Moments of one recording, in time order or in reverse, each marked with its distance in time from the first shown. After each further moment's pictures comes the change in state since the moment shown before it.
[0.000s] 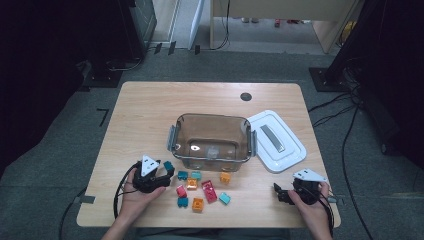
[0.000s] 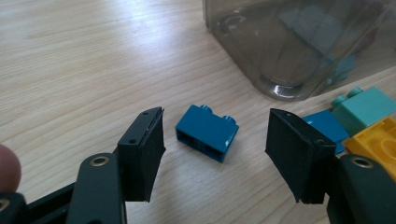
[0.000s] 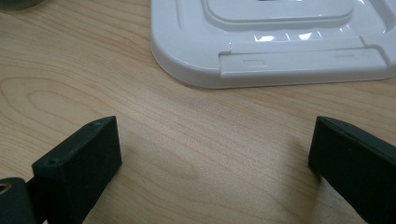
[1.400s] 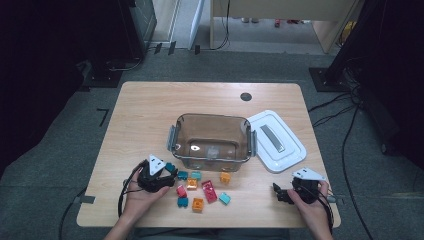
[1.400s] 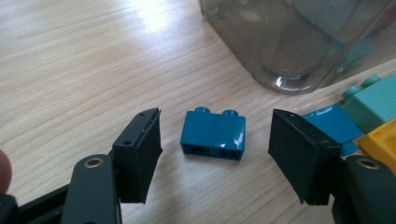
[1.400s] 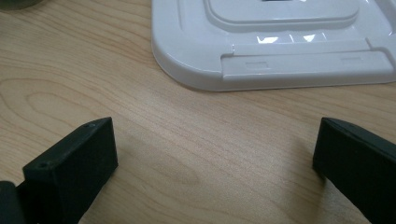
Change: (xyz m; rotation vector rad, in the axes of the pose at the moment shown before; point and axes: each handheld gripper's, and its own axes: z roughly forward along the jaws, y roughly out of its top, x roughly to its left) left arm -0.011 0.004 0.011 0.055 0.051 0.055; right arm 0.000 0.002 0.002 0.007 0.005 -0.005
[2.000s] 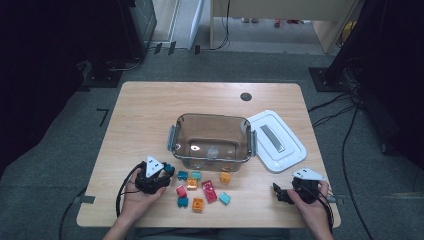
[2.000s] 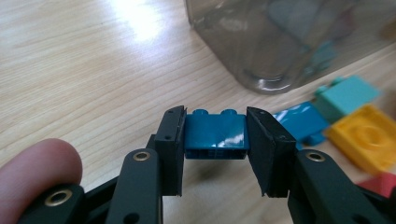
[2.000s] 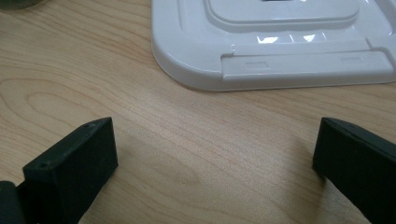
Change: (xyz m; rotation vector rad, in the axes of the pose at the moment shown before) left arm 0.006 0.001 -0.022 -0.040 -0.075 -0.008; right arm 0.000 0.000 0.000 0.000 0.000 0.000
